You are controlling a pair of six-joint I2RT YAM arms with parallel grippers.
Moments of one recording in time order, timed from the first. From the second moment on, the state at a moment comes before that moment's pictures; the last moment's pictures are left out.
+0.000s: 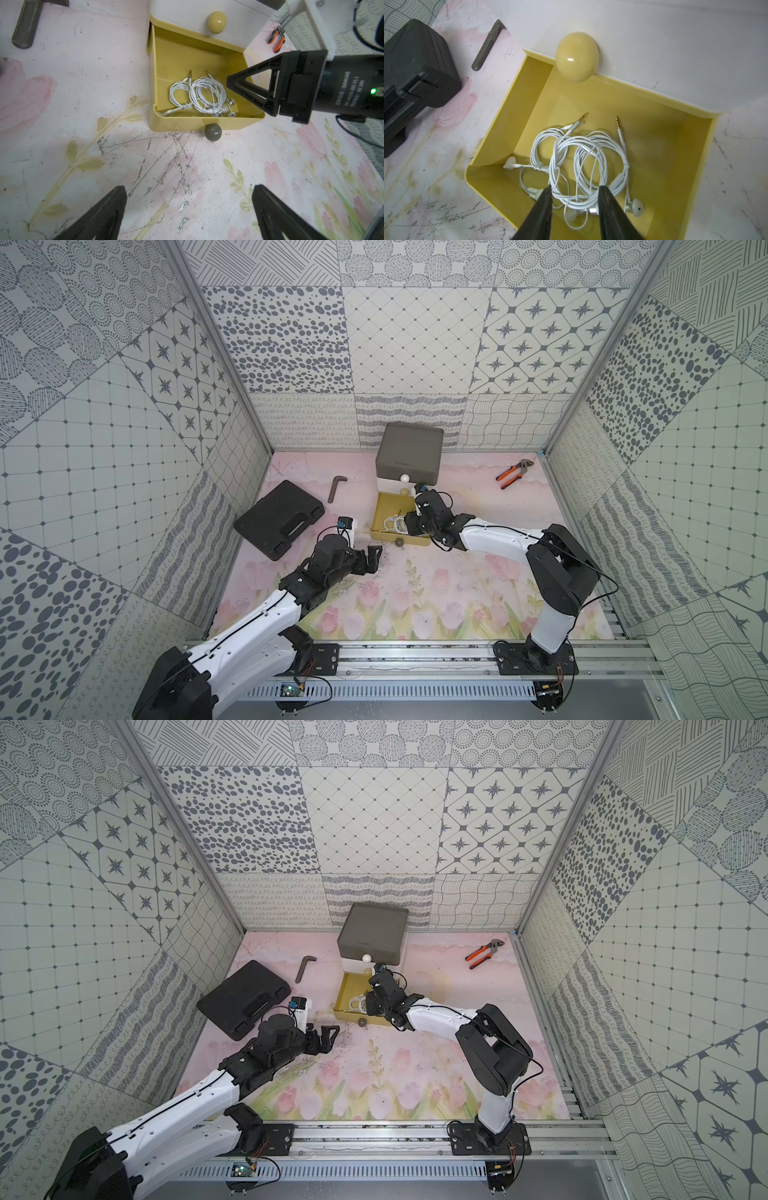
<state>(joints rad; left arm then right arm) -0.53 0.91 0.44 -0.10 -0.01 -0.43 0.75 1.78 1.12 -0.07 0.12 0.46</state>
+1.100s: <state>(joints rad) -0.65 1.32 0.47 0.16 -0.01 -0.83 0.69 1.08 0.51 0.13 0.20 0.31</state>
